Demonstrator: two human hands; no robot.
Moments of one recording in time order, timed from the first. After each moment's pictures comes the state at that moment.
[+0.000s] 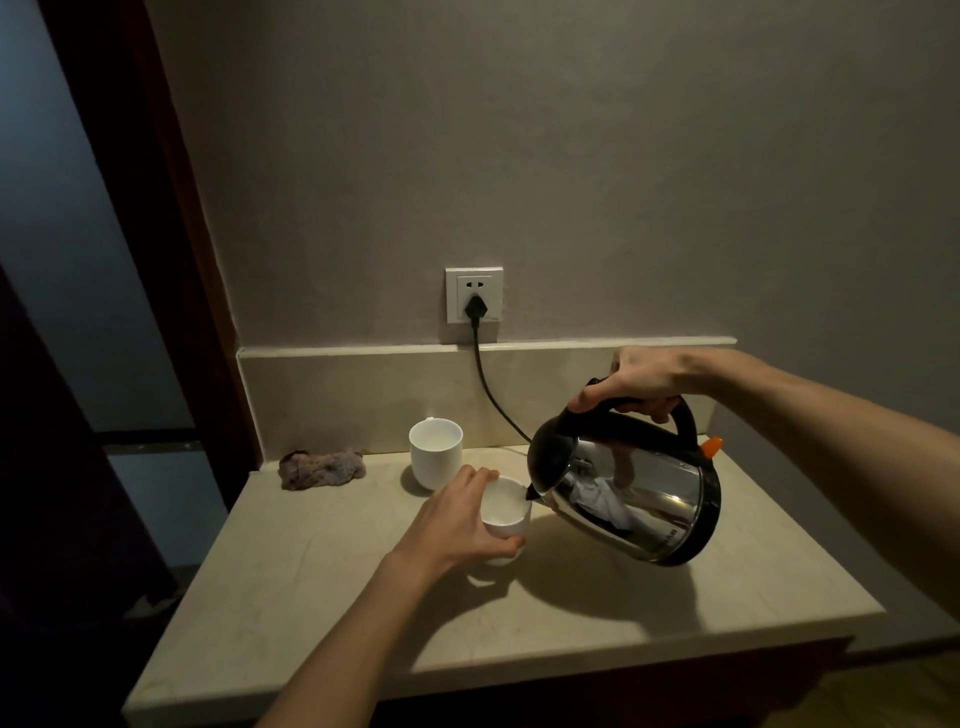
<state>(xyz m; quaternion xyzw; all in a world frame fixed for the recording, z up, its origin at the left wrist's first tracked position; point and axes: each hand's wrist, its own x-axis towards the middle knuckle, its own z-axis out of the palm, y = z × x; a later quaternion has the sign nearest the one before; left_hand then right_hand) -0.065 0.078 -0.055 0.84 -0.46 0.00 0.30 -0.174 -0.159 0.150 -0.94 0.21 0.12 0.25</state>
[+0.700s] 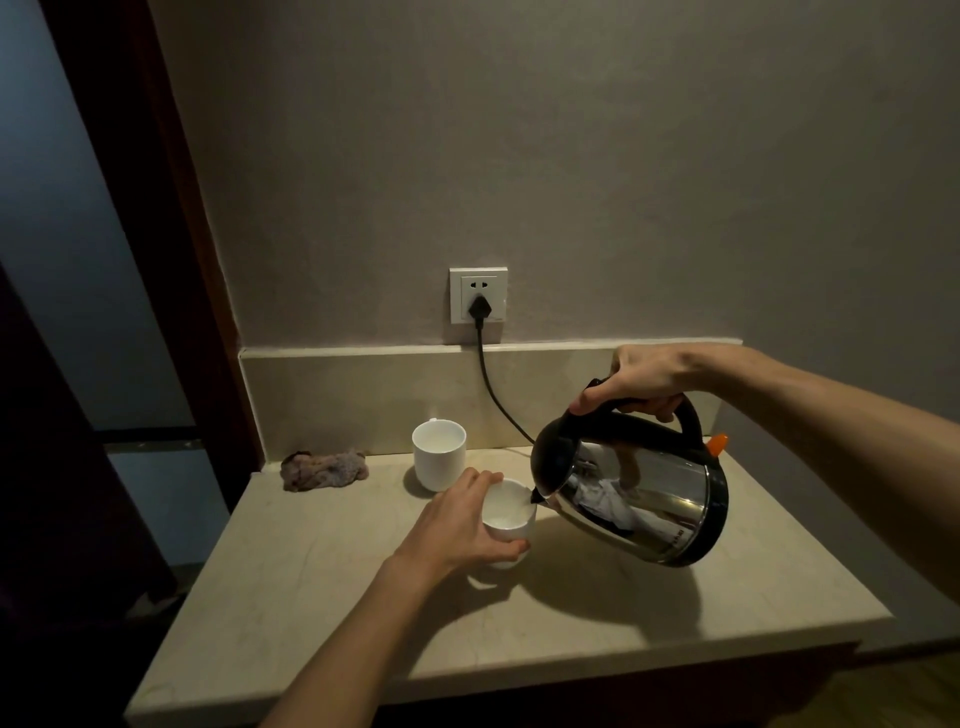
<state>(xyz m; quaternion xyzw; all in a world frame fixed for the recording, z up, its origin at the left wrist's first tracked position) -0.062 0.080 -0.056 0.83 -0.46 -0.02 0.31 -0.166 -0.157 0.155 -0.94 0.20 0.15 0.24</state>
